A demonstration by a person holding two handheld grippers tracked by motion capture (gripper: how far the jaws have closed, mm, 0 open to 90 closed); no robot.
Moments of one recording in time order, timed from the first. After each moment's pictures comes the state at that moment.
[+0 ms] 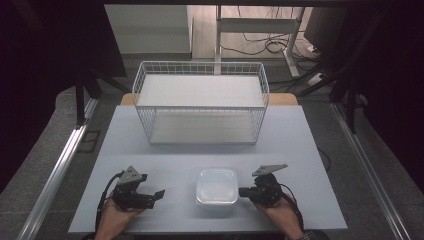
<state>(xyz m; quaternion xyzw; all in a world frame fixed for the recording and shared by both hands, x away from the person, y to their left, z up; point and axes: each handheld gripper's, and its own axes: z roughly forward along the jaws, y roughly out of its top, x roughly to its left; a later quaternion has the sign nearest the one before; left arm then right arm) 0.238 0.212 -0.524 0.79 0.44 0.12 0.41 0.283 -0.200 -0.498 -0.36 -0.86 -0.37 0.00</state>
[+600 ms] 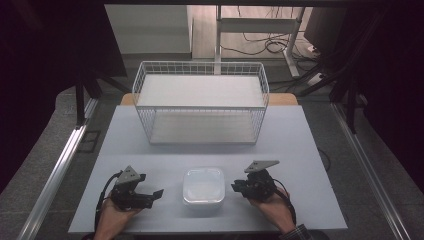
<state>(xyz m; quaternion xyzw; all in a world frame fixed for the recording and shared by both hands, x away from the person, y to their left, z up) 0.237 0.215 -0.524 0.79 0.44 0.13 0.41 0.291 -0.186 -0.491 -0.33 -0.87 -0.37 -0.05</state>
